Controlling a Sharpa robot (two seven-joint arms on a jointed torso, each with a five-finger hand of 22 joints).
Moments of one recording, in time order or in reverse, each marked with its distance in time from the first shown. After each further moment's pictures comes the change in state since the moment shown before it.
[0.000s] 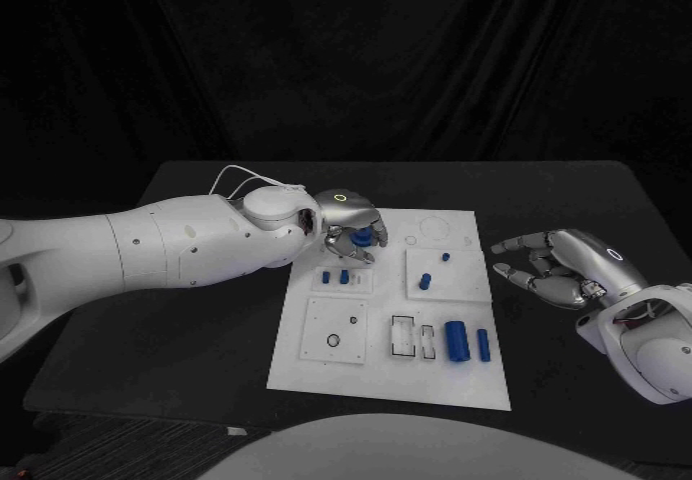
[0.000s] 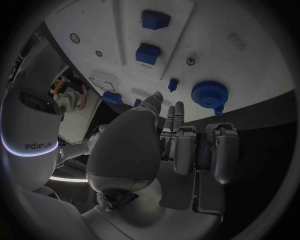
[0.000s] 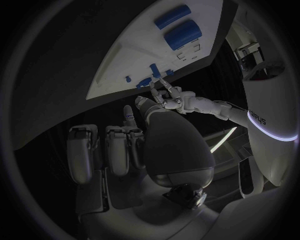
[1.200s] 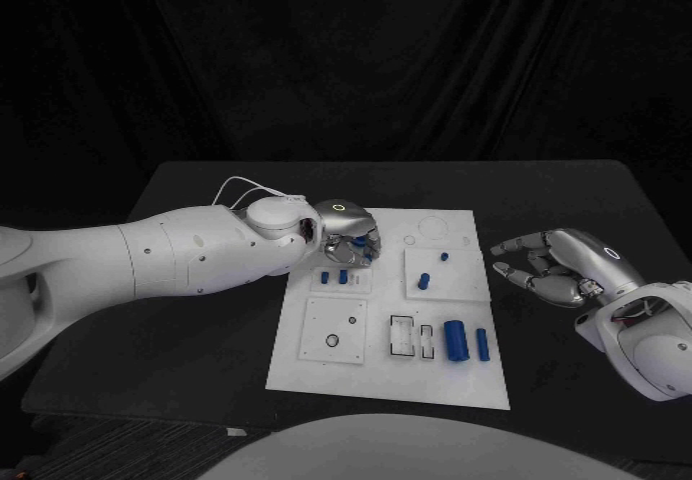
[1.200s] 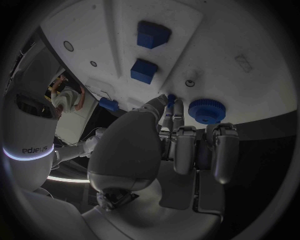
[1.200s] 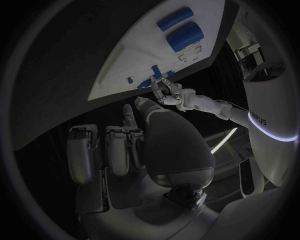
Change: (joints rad) left arm -0.039 0.028 0.000 -0.050 -0.002 0.007 -0.016; left_hand -0.001 0.029 0.092 -0.058 0.023 0.078 -0.018 0.027 -0.004 0.011 -0.004 0.065 0.082 0.000 0.000 -0.015 0.000 0.000 0.000 0.000 -0.004 0.000; right arm 0.000 0.004 0.000 -0.011 0.001 0.010 0.000; right_hand 0.000 0.000 0.003 0.009 0.060 0.025 0.007 0.008 -0.001 0.000 0.000 0.000 0.000 0.000 0.000 0.000 0.000 0.000 0.000 0.000 0.000 0.000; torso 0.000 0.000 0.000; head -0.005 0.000
